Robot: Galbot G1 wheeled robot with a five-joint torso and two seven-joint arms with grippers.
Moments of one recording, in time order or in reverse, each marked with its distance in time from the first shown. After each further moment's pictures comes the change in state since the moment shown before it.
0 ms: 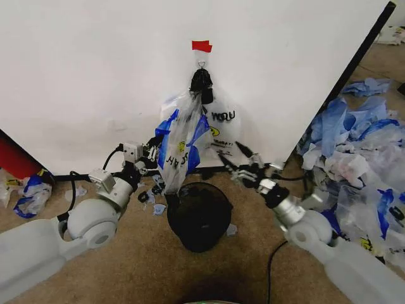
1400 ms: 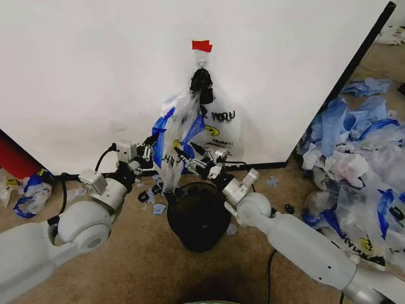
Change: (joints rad) left arm 0.124 0.051 -0.140 -0.071 -0.021 -0.015 0.018; right arm 0.266 0.219 -0.245 -0.254 0.079 -0.040 0.080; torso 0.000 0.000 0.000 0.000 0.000
